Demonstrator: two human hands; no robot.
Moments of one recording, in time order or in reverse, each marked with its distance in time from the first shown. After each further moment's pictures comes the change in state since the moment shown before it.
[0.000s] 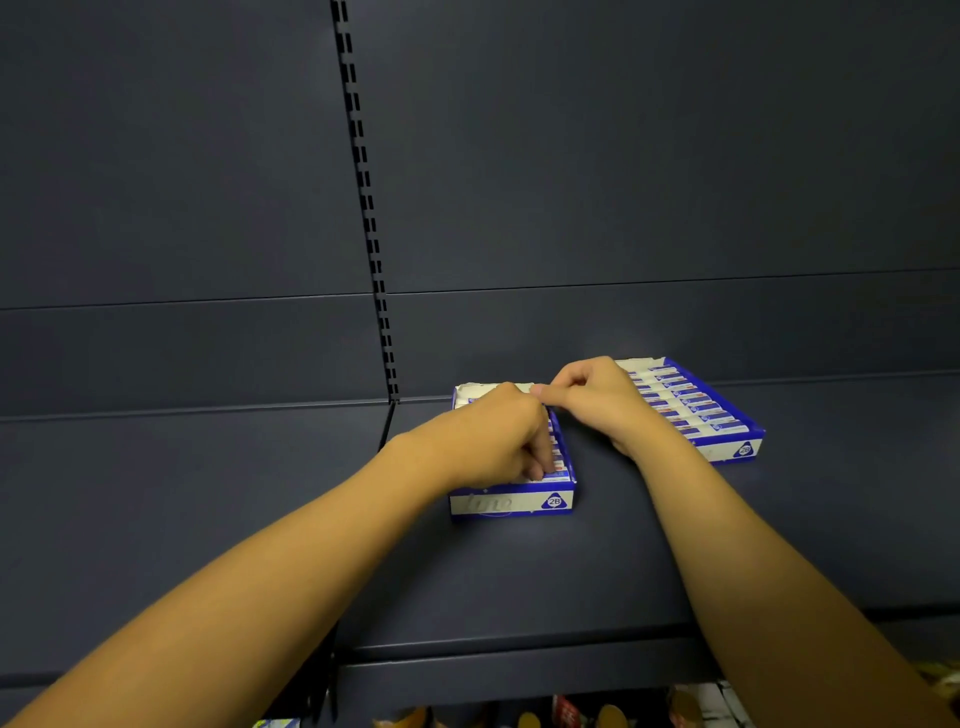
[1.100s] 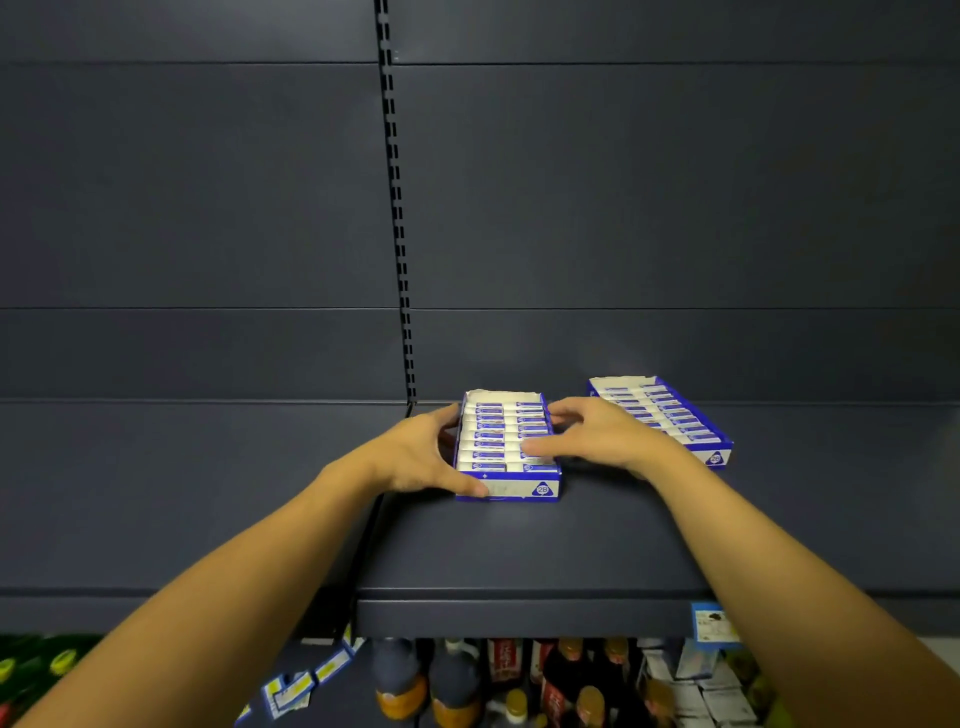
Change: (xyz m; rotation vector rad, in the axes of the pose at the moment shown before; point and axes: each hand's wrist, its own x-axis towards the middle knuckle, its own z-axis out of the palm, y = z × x) left_hand -0.075 -0.041 0.015 -0.557 0.128 -0.362; right_hand -0.053 -0.010 -0.027 -0.229 -0.363 -0.035
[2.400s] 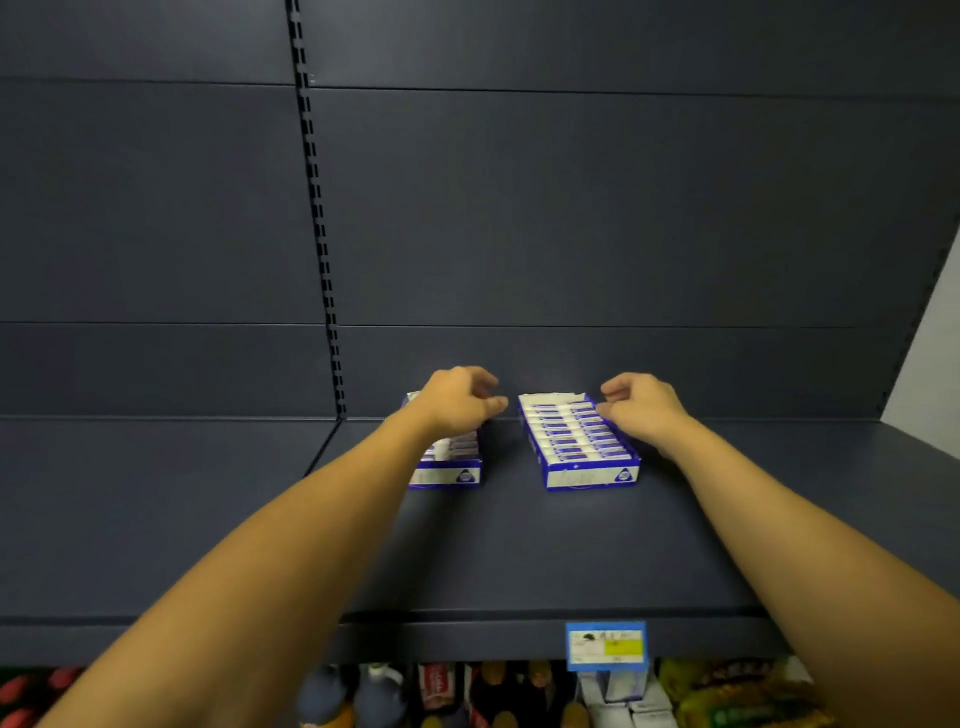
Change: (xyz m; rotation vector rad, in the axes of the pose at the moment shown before) left_hand 0.107 0.121 0.054 0.171 0.276 -0.046; right_hand 0.001 0.092 -0.125 -0.045 0.454 0.159
